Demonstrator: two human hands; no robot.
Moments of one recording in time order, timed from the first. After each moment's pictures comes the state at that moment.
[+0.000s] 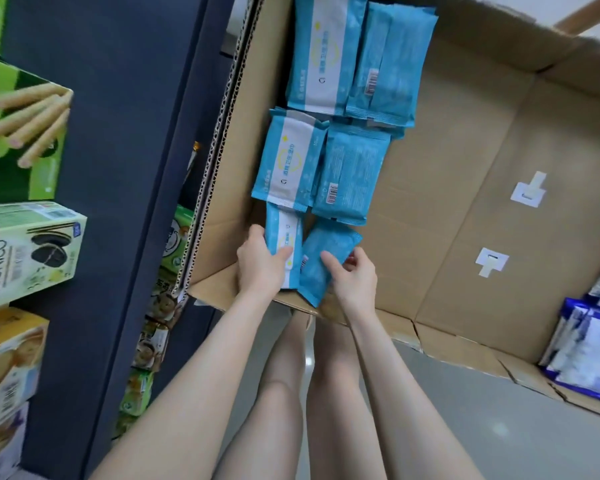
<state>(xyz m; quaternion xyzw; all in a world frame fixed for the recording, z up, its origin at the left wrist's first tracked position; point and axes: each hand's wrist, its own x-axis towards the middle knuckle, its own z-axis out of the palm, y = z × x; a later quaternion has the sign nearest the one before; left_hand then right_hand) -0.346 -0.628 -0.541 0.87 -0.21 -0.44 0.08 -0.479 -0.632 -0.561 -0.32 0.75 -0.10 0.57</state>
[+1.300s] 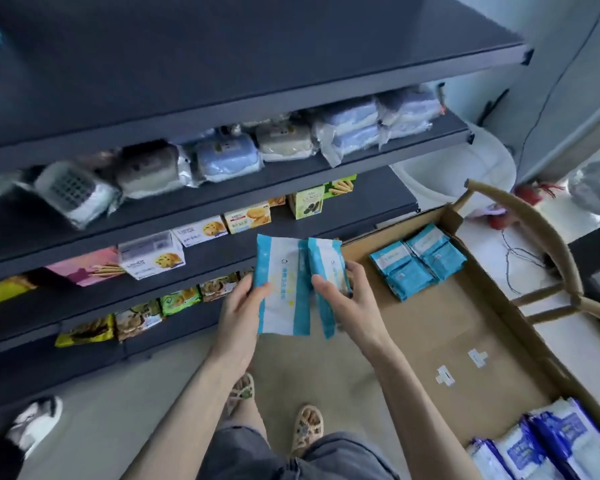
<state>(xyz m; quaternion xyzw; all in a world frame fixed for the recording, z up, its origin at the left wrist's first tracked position) -0.494 -0.269 -0.146 0.63 0.07 -0.25 0.73 -0.550 -0.422 -0.154 -0.68 0.27 0.00 0.69</state>
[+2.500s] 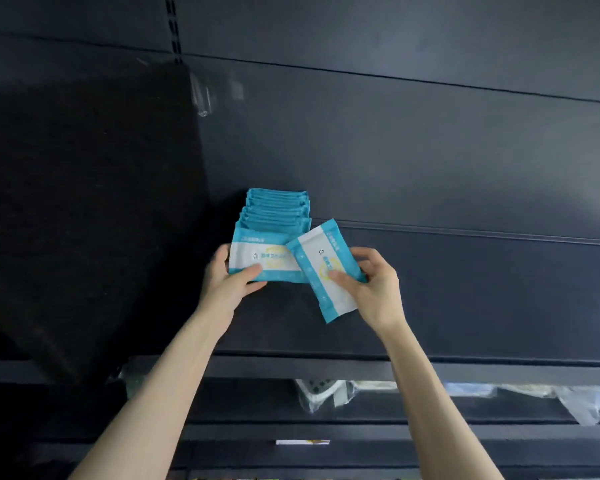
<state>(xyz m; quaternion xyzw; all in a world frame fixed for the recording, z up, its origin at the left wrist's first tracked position) -0.129 0.080 -0.015 0.63 0.04 0.04 0.77 -0.151 -0.127 -0.007 -0.77 0.00 -0.15 0.63</state>
